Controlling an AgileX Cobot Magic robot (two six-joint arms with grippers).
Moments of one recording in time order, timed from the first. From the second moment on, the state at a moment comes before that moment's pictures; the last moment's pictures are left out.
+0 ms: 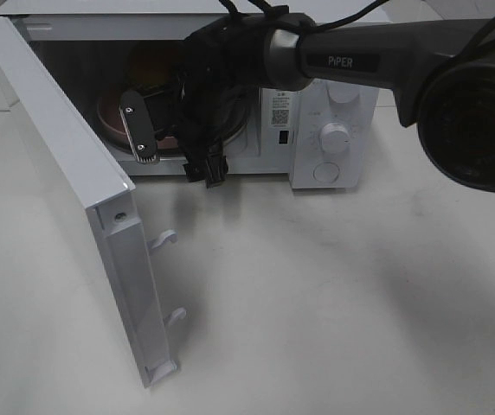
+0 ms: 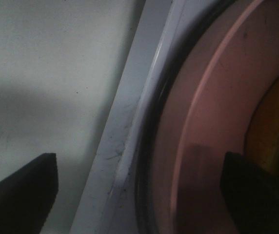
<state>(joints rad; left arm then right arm) 0.01 0.00 -0.50 -0.14 1.04 0.07 0.67 2.43 -2.04 -0.17 0.58 -1.12</state>
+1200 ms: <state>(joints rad) 0.01 0.00 -0.50 -0.14 1.04 0.07 0.67 2.46 -2.09 -0.17 0.62 -1.15</state>
